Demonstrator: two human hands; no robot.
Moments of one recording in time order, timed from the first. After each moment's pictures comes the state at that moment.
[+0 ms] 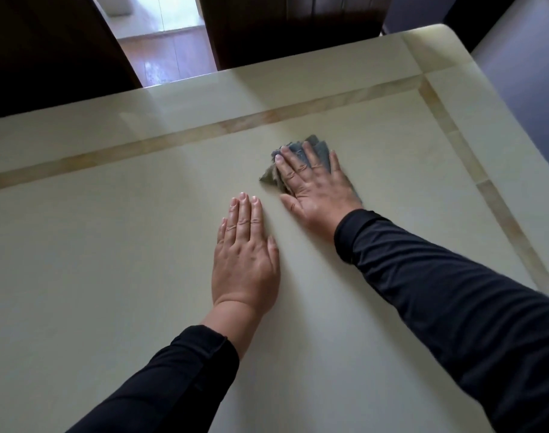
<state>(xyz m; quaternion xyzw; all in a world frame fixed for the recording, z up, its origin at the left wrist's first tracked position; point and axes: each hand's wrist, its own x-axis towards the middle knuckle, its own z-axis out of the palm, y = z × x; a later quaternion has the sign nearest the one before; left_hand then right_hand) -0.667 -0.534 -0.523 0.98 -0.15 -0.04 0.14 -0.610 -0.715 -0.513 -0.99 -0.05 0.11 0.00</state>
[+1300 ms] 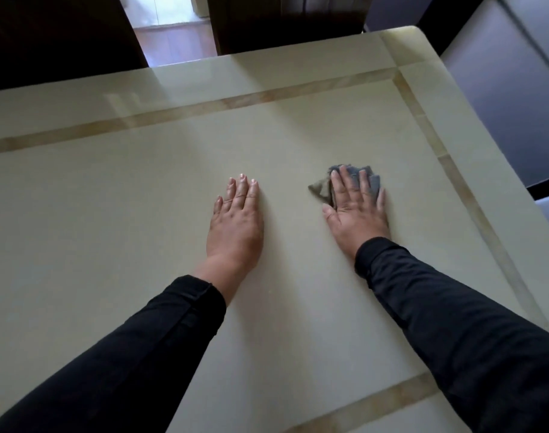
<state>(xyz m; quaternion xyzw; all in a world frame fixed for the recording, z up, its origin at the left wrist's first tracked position) -0.682 -0.506 -0.511 0.97 -0.18 -0.12 0.14 -0.741 -0.731 -0.515 -0.98 0.17 0.12 0.05</state>
